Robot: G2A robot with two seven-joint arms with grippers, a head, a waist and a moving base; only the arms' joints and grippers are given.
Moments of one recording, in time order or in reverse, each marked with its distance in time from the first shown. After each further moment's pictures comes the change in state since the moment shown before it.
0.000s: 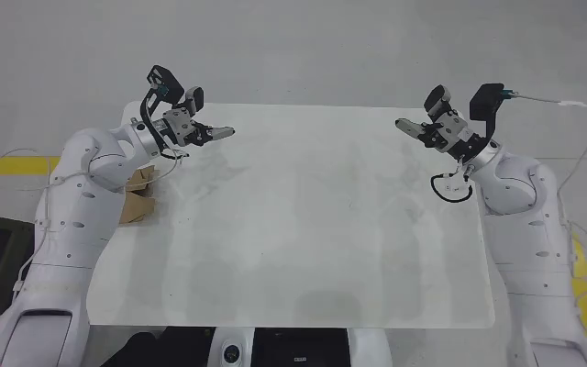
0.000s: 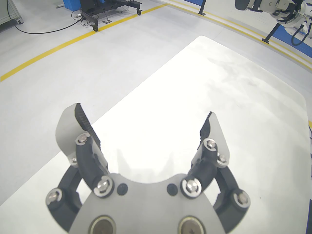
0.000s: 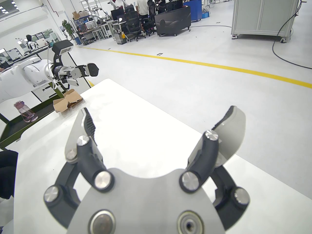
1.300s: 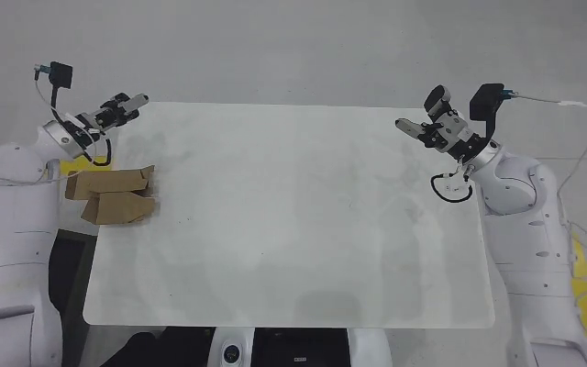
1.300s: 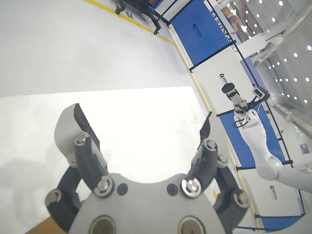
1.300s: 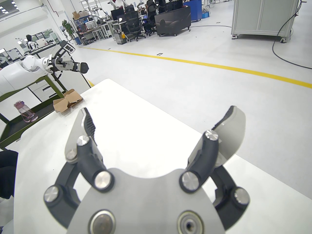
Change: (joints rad) left arm -0.029 0.083 -0.288 0.272 -0.821 0.235 -0.619; right arm 0.000 0.000 0.000 0.000 0.000 0.000 0.000
